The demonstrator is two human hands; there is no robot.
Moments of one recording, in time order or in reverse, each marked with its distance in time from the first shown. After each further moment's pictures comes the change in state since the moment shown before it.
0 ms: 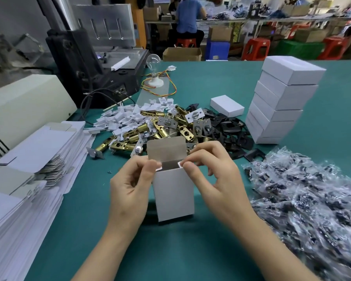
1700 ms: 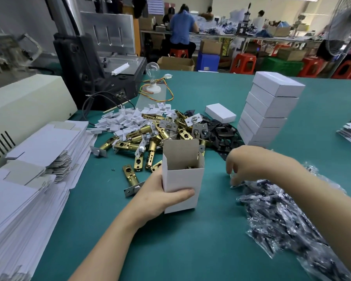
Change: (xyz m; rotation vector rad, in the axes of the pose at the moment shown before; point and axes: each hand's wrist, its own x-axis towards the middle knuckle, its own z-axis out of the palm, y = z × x) left_hand 0.001 0.001 0.002 -0.268 -0.569 -0.396; right_hand 0.066 0.014 -0.073 -1.134 -1.001 0.322
